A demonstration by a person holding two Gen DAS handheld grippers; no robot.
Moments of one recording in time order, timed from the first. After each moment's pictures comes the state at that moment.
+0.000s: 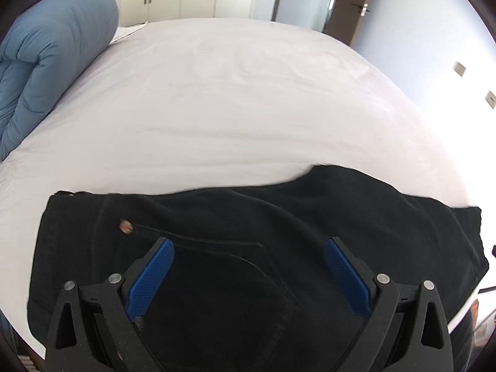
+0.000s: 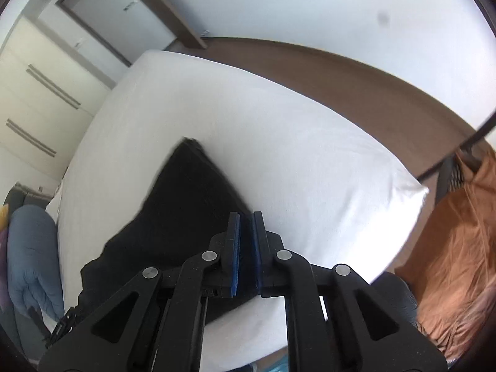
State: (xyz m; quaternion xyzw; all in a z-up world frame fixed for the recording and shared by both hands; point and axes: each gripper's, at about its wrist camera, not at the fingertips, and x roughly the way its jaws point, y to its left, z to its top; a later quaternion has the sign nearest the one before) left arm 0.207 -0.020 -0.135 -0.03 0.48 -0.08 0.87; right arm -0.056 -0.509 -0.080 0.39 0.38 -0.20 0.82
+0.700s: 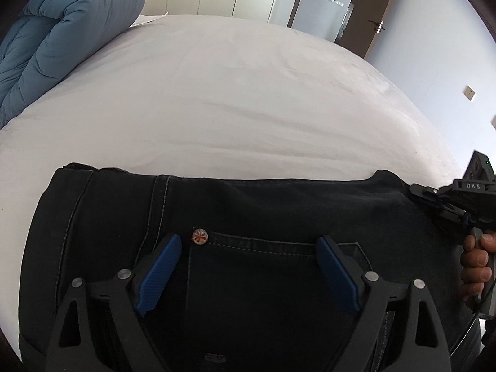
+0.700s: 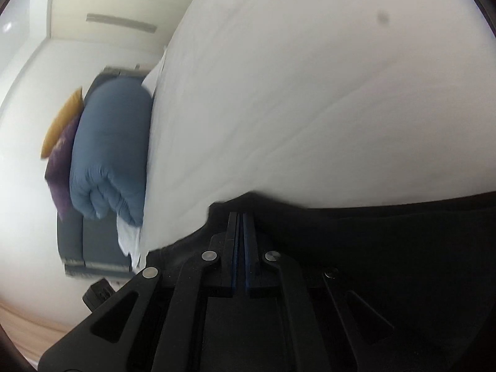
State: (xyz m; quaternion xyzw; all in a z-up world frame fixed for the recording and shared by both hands) left arm 0.215 0.044 -0.188 -0.07 0.46 -0.09 0.88; right arm 0.269 -0.223 -0.217 0.44 0.49 0.15 0.74
